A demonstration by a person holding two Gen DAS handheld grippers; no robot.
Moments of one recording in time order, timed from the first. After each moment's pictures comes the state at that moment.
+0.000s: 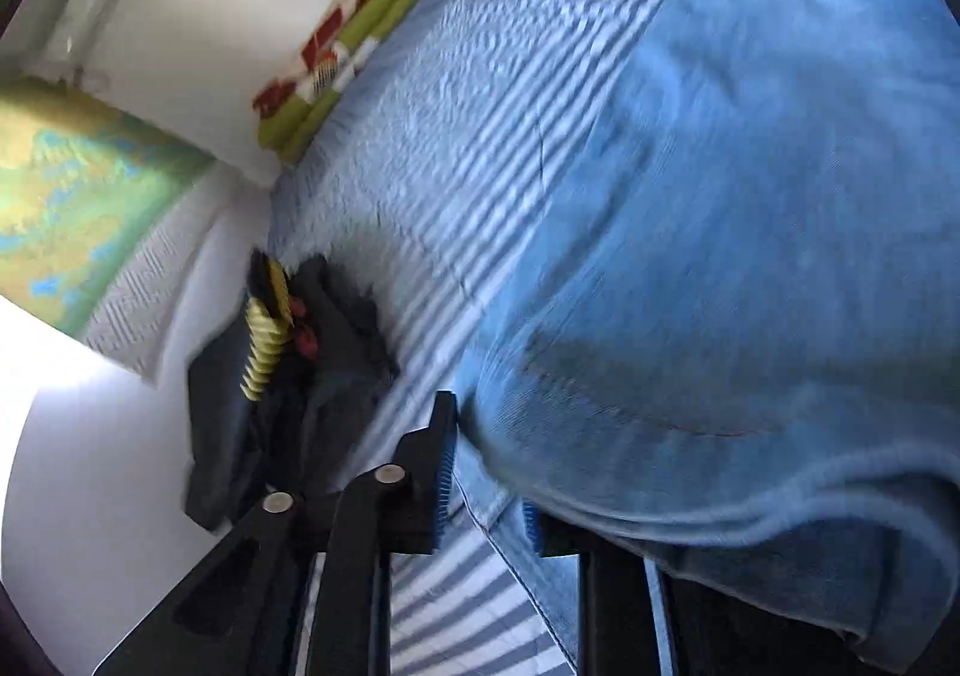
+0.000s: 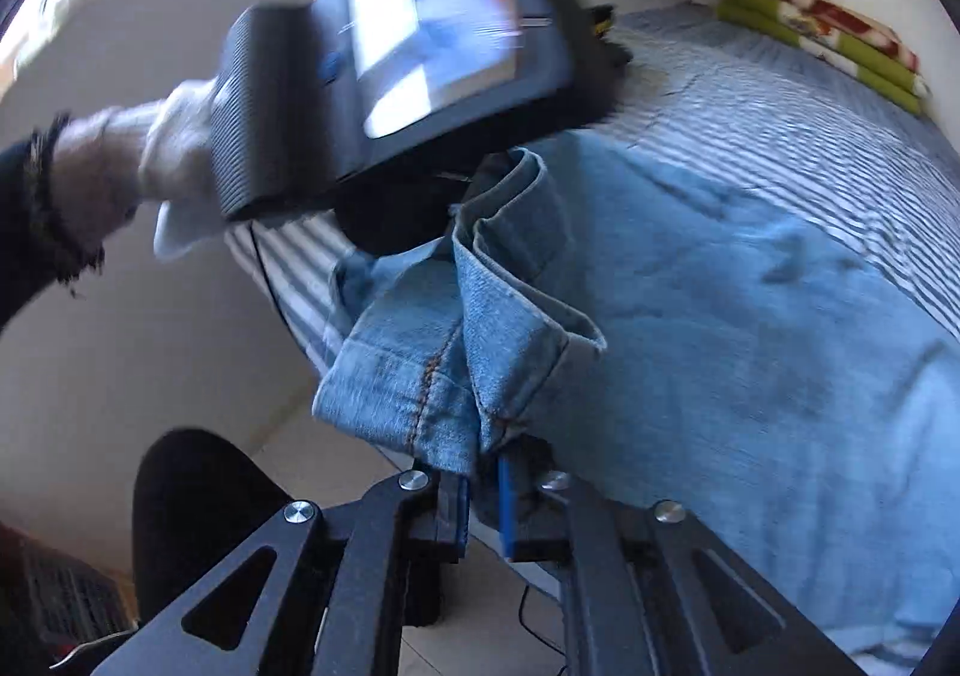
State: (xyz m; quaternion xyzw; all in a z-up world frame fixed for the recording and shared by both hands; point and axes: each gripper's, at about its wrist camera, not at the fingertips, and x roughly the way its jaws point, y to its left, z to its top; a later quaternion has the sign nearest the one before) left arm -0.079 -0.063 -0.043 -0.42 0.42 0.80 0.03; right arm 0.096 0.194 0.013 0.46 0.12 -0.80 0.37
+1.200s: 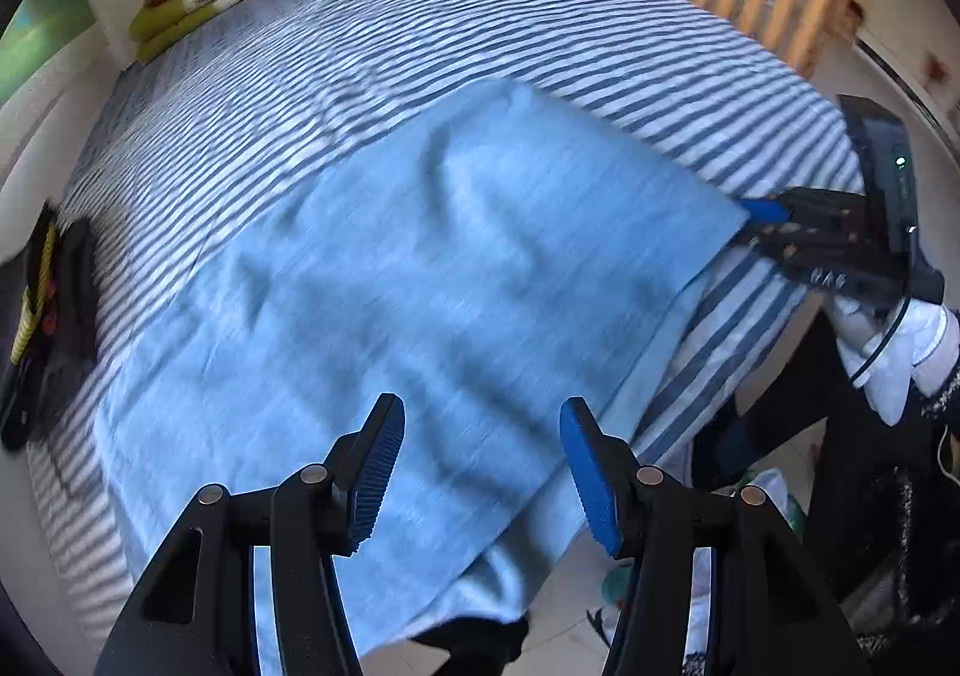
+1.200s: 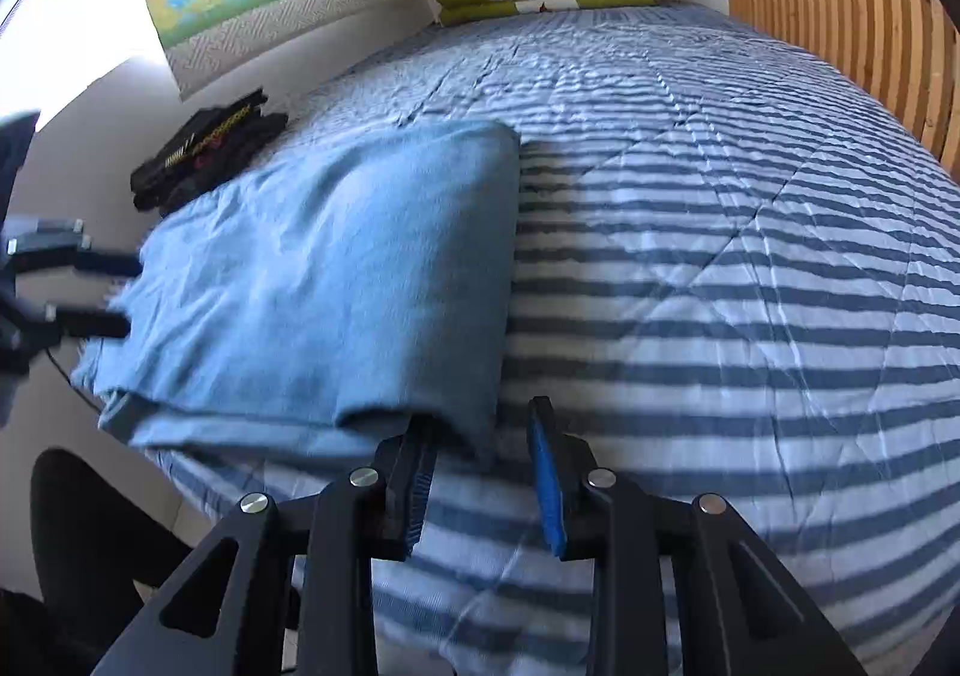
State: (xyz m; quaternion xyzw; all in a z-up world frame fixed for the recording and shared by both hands) left arm -0.003 0.165 0.019 -0.54 0.14 0.81 0.16; right arm 0.071 0.569 -0.033 0.42 -0.07 -0.89 0.17
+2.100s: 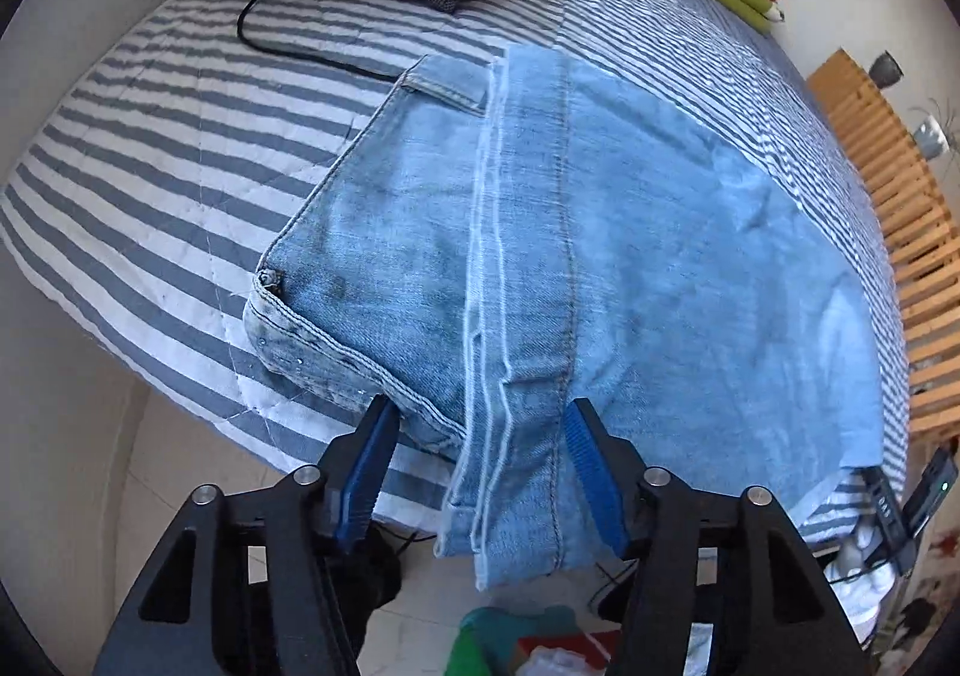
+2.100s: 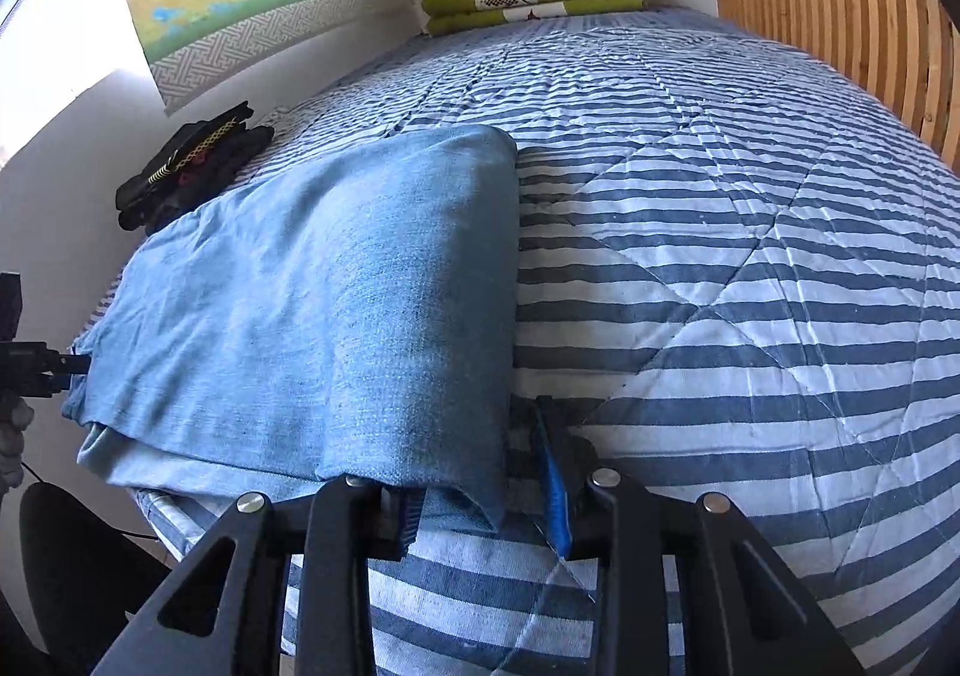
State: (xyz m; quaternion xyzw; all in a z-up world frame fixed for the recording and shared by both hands) left arm 0.061 -0.043 -0.042 -0.54 -0.23 0.80 -0.10; right arm 0.058 0.551 -0.045 0.42 -0.06 -0.89 0.16
